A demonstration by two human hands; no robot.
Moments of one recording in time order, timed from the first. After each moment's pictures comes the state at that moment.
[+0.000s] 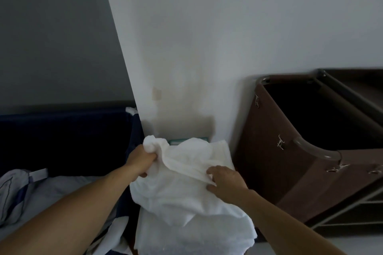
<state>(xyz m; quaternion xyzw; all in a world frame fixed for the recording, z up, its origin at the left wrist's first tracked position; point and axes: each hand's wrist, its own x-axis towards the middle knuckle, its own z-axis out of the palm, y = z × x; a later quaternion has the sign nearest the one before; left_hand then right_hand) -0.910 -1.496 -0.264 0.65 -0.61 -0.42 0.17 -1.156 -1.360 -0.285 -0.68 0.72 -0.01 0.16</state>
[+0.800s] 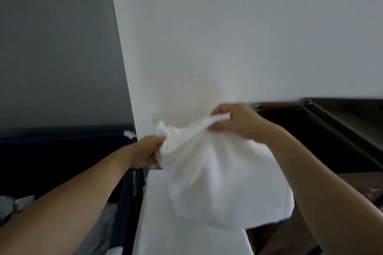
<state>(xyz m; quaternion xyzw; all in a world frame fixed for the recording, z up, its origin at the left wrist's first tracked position) -0.926 -1.528 -0.166 0.42 -0.60 -0.67 0.15 -1.178 -1.402 -0.050 -0.67 0.59 -0.38 0.26</state>
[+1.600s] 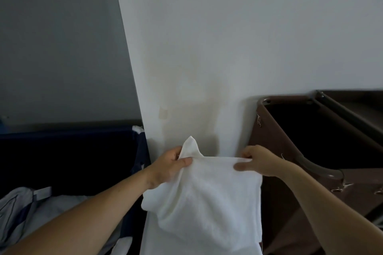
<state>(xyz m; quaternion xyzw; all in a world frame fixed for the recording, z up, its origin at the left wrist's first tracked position) -0.943 -1.458 -0.187 0.36 -0.68 -0.60 0.21 -1.242 -1.387 -0.179 -0.64 0.72 -0.12 0.23</state>
